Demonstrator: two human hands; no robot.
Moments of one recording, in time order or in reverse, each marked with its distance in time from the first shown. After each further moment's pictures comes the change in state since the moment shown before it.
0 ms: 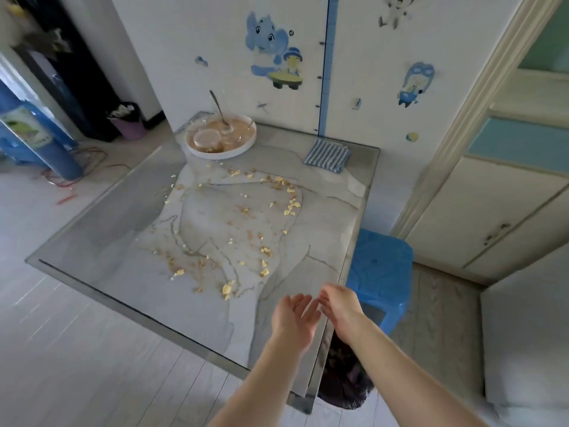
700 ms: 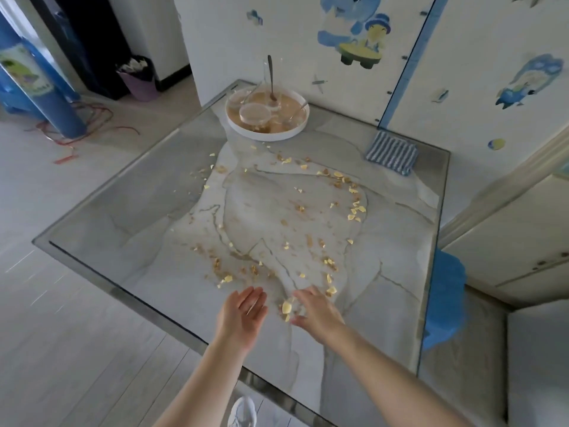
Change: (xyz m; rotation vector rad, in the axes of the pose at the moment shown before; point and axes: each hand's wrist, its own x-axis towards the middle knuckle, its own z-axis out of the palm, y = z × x) left_hand 0.076 0.204 -0.130 -0.062 0.085 0.128; right_hand 0.056 0.034 0.187 -1.340 -0.329 -0.547
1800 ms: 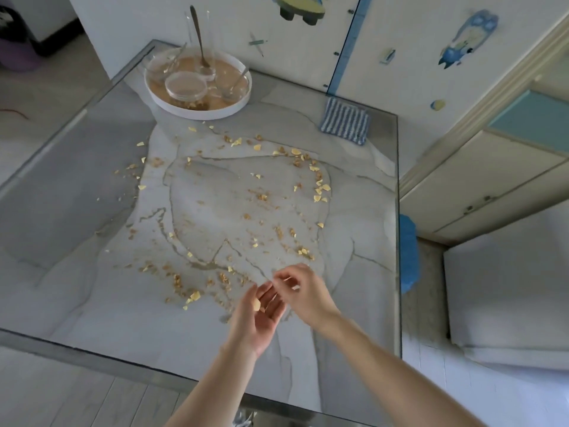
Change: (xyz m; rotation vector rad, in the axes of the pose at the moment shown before) left_hand 0.033 -0.017 0.038 0.101 -0.203 -0.322; right_hand 0.005 -0.030 -0.028 0.494 0.355 0.132
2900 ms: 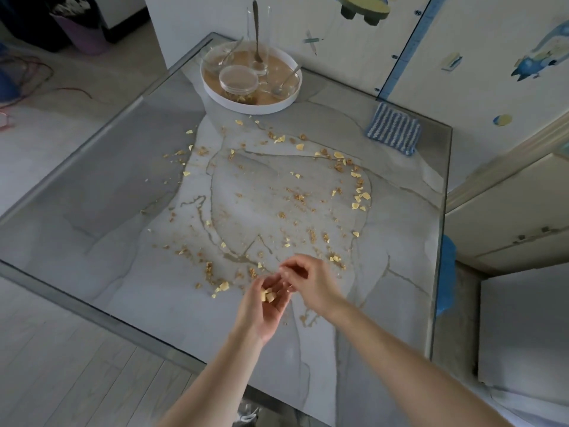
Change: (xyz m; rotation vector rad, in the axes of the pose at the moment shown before) left_hand 0.006 0.027 -0.007 -0.116 0.074 0.111; right_hand 0.030 -0.024 0.012 0.091 -0.168 -0.061
